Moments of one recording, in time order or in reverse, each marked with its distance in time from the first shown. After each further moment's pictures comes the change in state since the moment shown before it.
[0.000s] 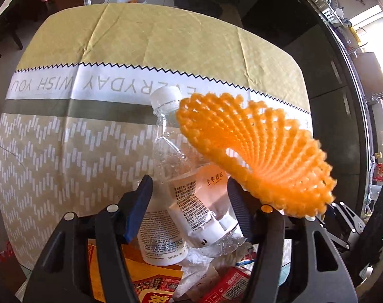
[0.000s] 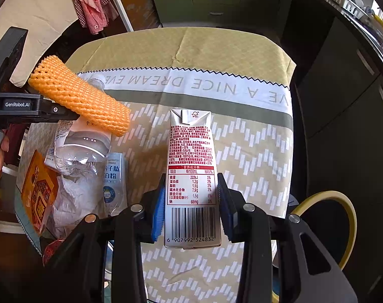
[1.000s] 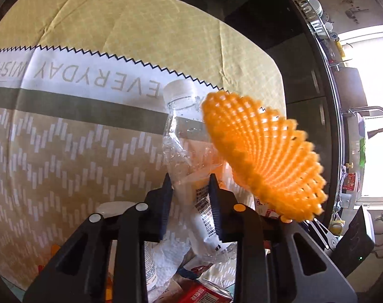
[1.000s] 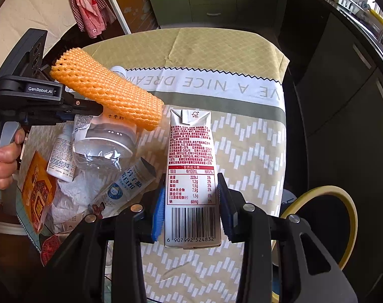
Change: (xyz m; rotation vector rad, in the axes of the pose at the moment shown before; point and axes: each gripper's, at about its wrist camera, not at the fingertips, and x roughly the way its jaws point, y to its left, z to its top) left arm 0.050 -0.032 0.024 -0.055 0.029 -0.209; right arm -0.005 -0.014 -0.006 0.020 -0.019 0.021
